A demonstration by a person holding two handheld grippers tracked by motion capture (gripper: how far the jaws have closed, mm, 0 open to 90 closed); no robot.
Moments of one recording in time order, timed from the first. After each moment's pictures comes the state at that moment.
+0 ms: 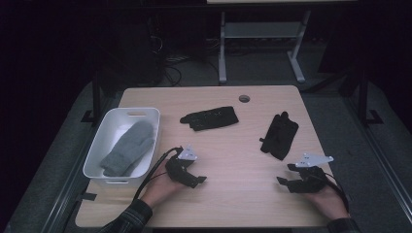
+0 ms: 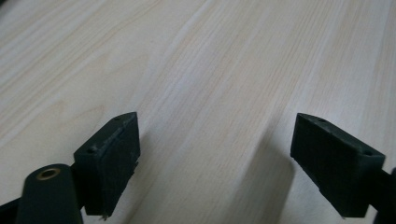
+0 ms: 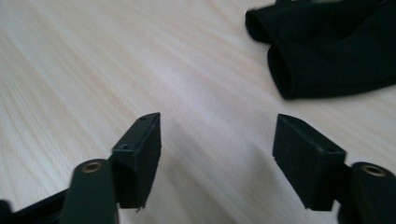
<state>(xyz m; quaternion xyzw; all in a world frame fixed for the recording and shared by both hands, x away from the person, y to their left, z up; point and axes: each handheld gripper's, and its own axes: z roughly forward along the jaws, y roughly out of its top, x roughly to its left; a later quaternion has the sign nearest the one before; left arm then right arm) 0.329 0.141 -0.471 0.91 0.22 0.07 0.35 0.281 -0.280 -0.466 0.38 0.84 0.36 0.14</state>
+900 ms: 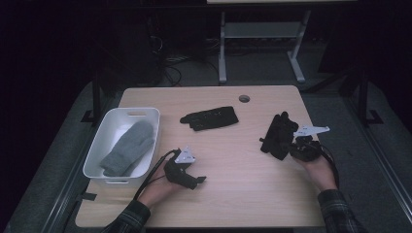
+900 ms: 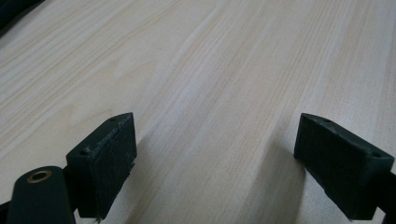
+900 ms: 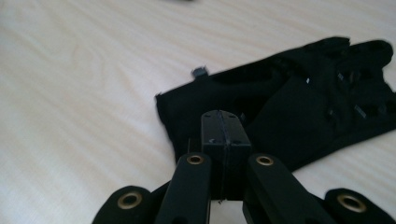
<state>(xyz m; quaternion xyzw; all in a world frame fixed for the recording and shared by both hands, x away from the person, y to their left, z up) 0.326 0.143 -0.478 0.89 0.23 0.10 0.38 0.360 -0.282 -0.444 0.43 0.81 0.37 0.17</state>
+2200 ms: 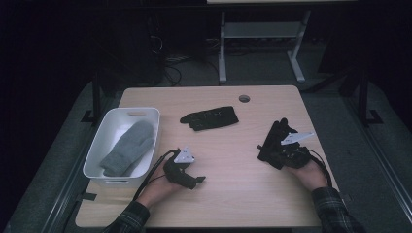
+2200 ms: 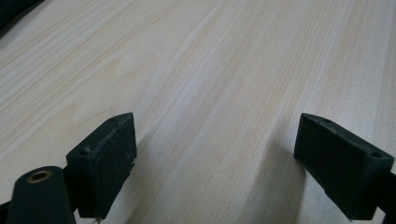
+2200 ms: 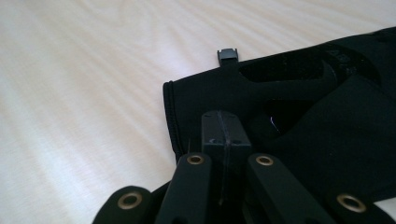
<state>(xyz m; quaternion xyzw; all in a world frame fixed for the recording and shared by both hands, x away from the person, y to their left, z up) 0.327 0.146 -0.478 0.89 0.23 0.10 0.38 0.346 -0.255 -0.462 0.38 0.85 0.34 0.11</state>
